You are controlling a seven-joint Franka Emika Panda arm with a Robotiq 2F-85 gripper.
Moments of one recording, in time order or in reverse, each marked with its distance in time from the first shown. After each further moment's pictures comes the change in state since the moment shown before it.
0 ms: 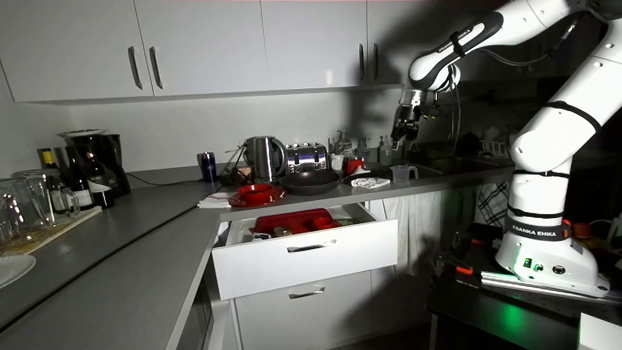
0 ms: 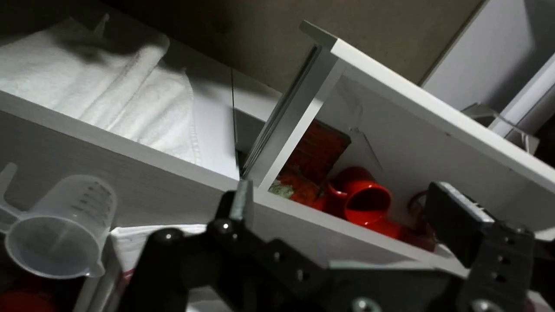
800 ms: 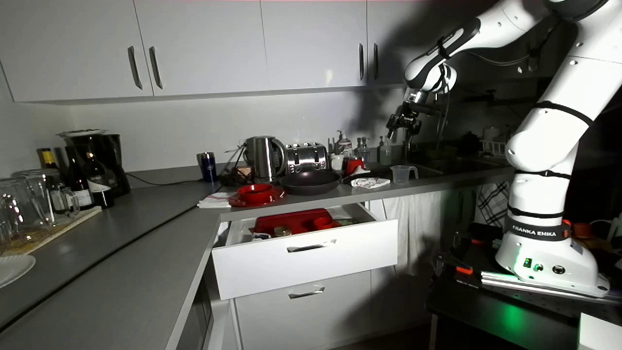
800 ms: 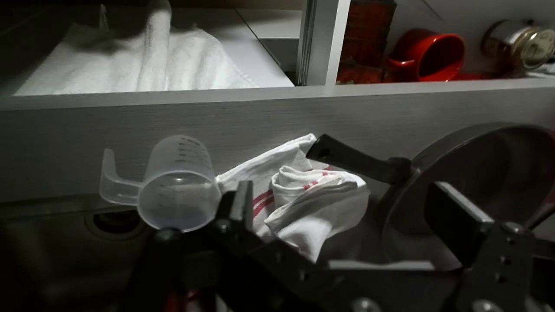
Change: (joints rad) arm -0.116 0.172 -0.054 0.146 0.104 0.156 0.208
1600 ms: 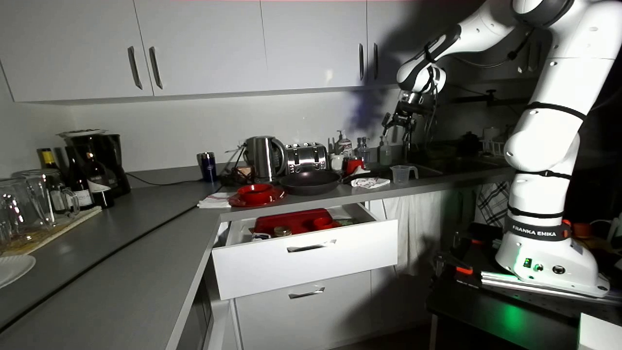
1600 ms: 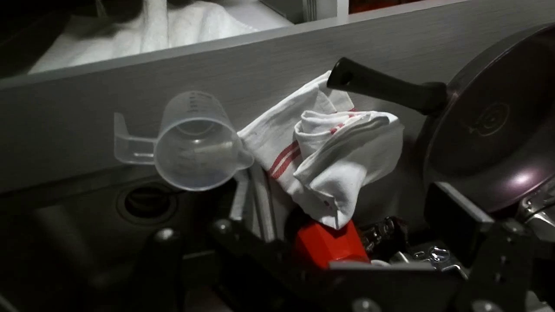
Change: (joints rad) arm -0.032 0.165 -0.006 0.163 0.030 0.029 0.092
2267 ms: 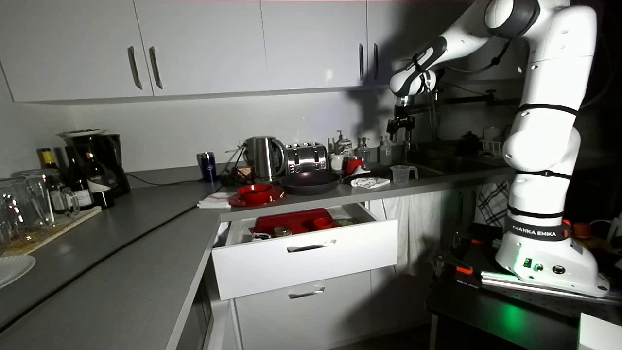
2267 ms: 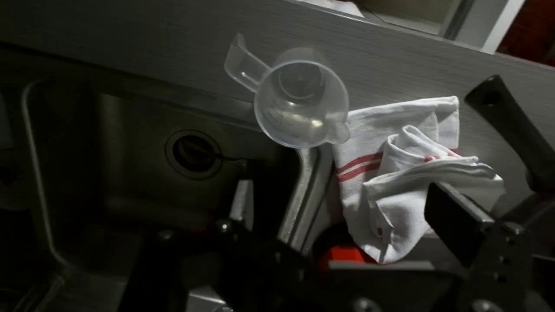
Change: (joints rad) arm -0.026 0.179 -0.014 0.204 -0.266 -0.134 -0.250
